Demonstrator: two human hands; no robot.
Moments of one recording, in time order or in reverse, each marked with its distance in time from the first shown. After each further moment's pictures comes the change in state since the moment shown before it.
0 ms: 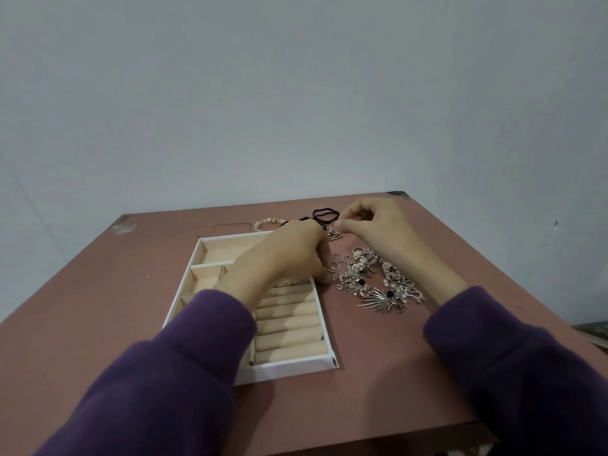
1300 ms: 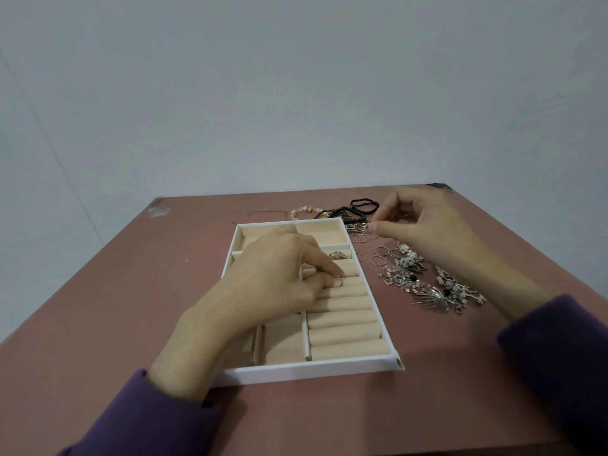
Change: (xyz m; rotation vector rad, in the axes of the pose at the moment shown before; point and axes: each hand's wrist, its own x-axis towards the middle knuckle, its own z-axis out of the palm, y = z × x) left_hand -0.076 -0.050 0.000 -0.153 0.301 0.203; right_hand -0.017 -0.016 0.009 0.002 -0.106 -0.146
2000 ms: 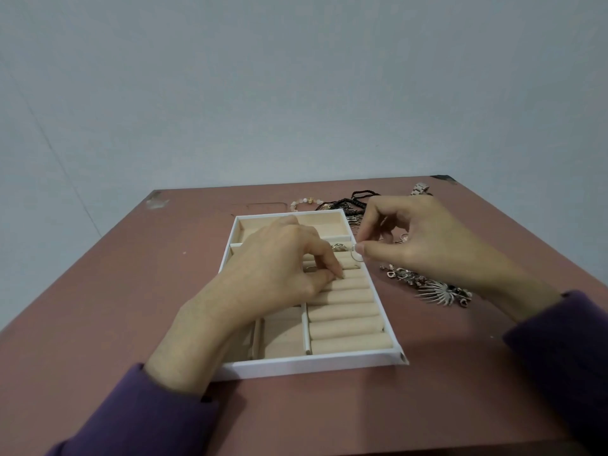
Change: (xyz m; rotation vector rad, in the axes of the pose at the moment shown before) left_hand 0.002 -0.001 0.003 0.034 -0.020 -0.034; right_hand -0.018 -0.014 0.003 -0.128 -0.243 -0.226
